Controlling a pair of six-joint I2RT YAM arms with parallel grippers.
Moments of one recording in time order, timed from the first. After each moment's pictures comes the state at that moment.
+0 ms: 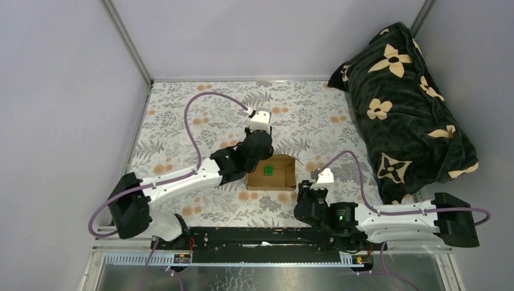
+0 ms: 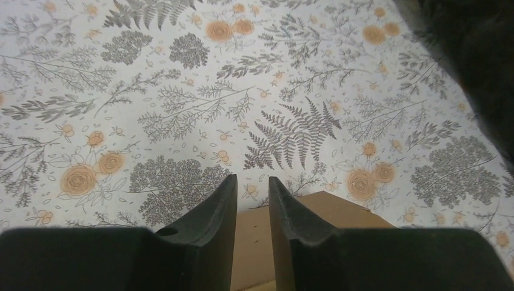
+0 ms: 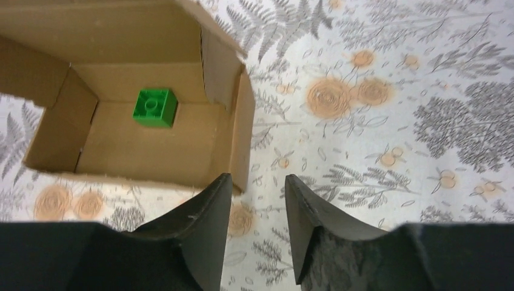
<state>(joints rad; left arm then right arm) -0.99 1.40 1.05 -0.12 -0.61 -0.45 1.39 0.95 0.37 -0.25 1.12 0.93</state>
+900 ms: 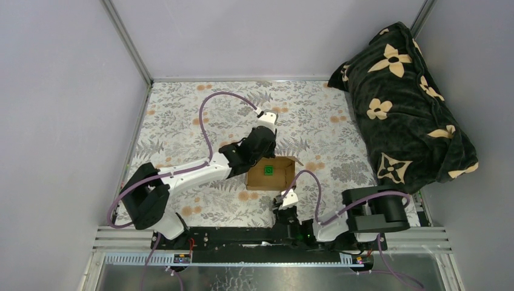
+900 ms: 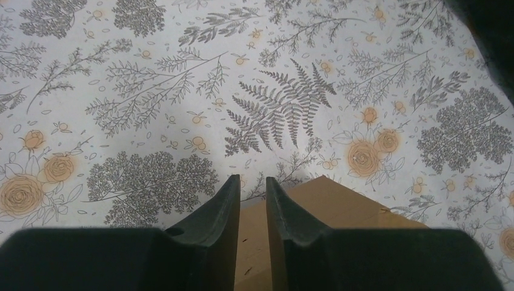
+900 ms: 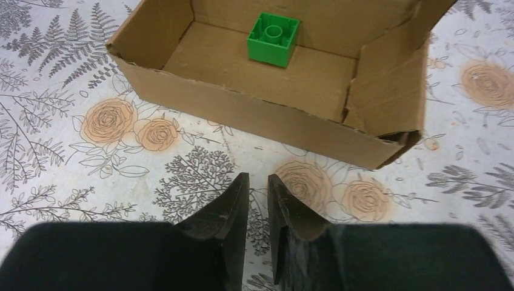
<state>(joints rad) -0.89 1.55 1.05 -0.05 -0.37 -0.41 1.62 1.60 0.34 0.53 1.19 0.71</state>
